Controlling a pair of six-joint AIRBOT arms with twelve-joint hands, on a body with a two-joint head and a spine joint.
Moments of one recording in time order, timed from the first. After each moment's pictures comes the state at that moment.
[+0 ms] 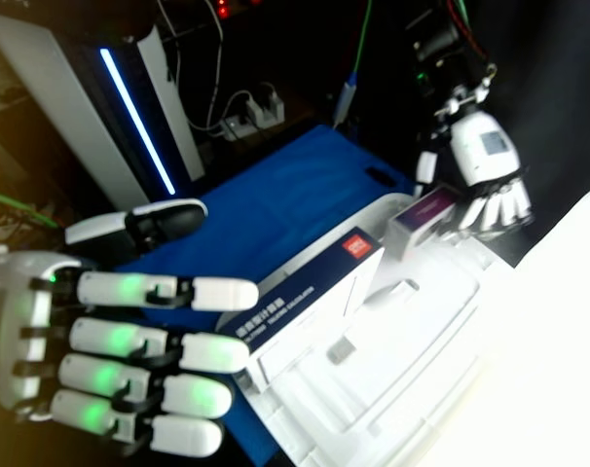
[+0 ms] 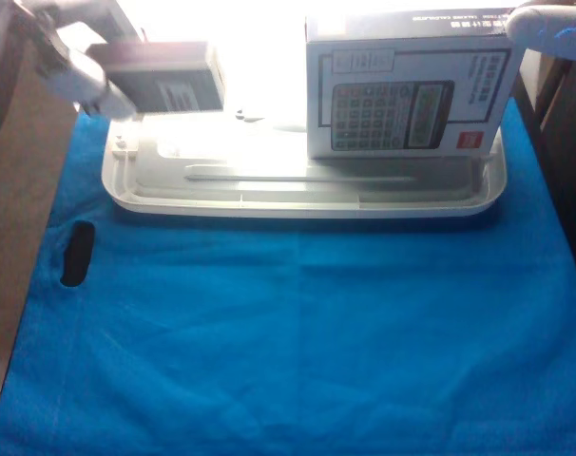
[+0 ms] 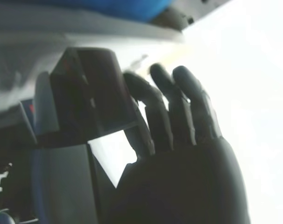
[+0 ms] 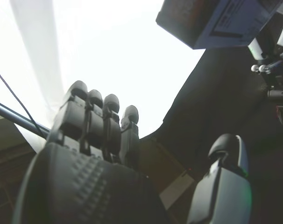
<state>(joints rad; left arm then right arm) 0.41 -1.17 1.66 0.57 -0.21 0.38 -0.79 -1.05 1.38 0.22 1.16 -0.36</state>
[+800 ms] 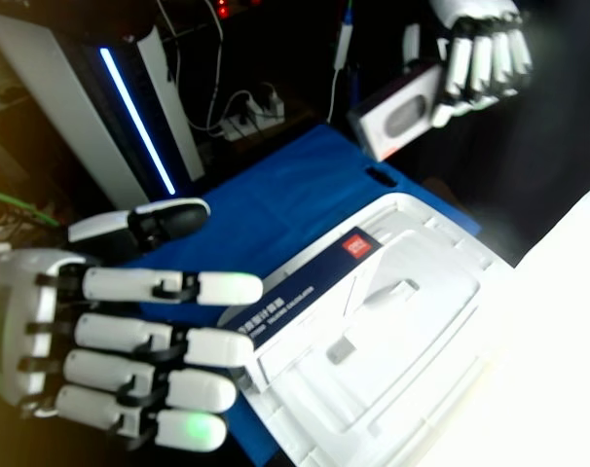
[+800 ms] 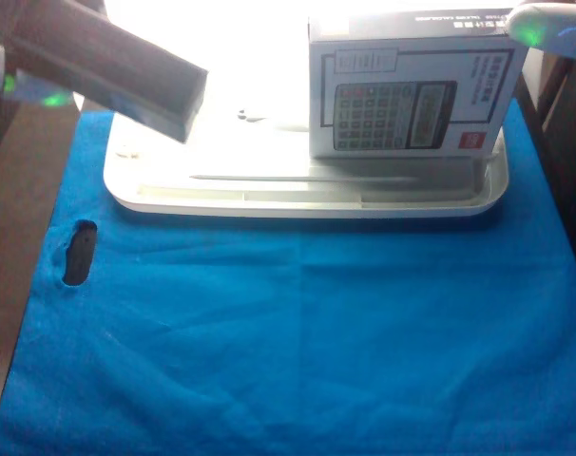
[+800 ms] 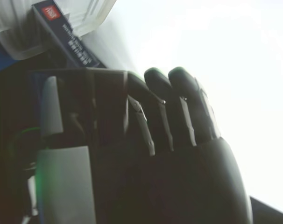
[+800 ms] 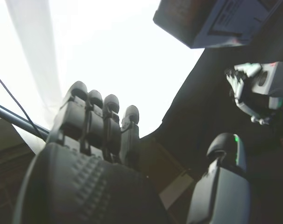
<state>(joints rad) 0.28 -0.69 1.11 0.90 -0.48 0.37 -0.79 -1.05 1.38 0.22 1.16 -0.36</state>
